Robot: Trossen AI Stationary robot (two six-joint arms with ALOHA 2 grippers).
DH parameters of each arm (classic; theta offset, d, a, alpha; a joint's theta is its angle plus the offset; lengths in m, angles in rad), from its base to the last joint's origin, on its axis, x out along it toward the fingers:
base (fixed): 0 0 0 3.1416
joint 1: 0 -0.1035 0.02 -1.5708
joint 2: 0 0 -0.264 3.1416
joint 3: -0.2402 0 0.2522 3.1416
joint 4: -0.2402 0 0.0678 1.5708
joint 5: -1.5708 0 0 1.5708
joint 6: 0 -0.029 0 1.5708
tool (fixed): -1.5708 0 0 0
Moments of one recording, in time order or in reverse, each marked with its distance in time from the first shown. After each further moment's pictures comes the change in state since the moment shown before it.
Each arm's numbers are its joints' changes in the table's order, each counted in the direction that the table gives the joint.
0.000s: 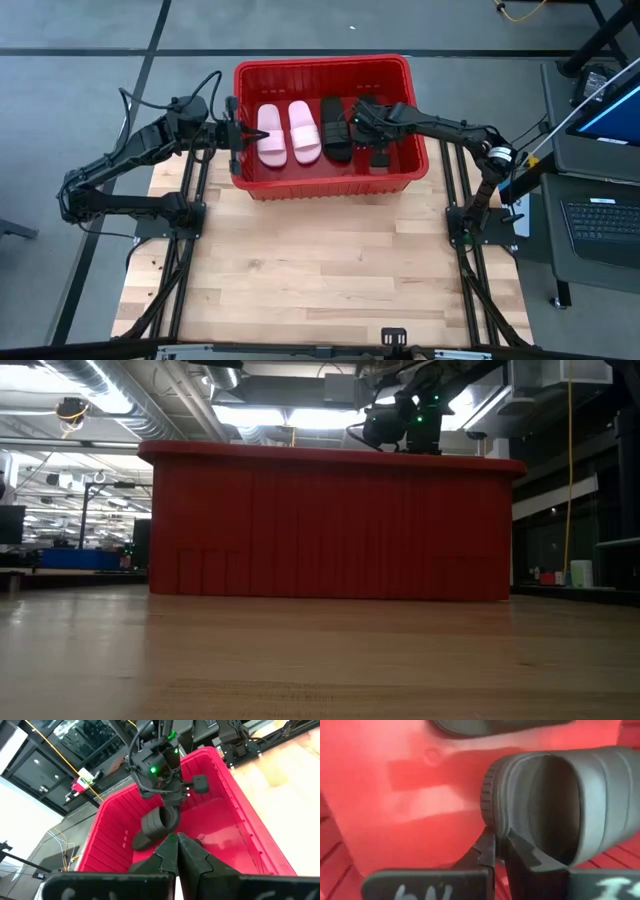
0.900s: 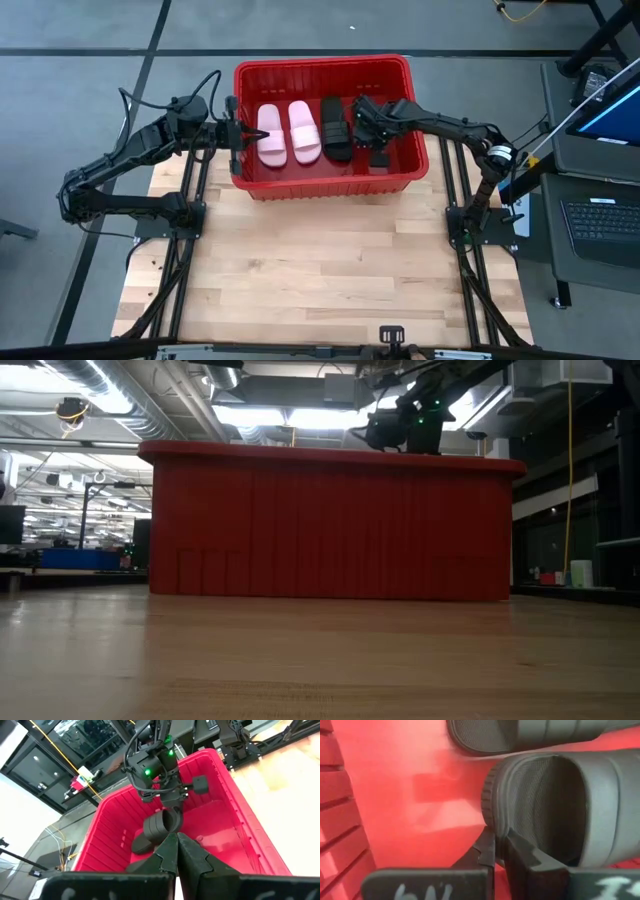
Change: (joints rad) left arm 0.000 0.000 0.000 0.005 0.000 0.026; right arm 0.040 -0.004 0.000 0.021 -0.177 0.039
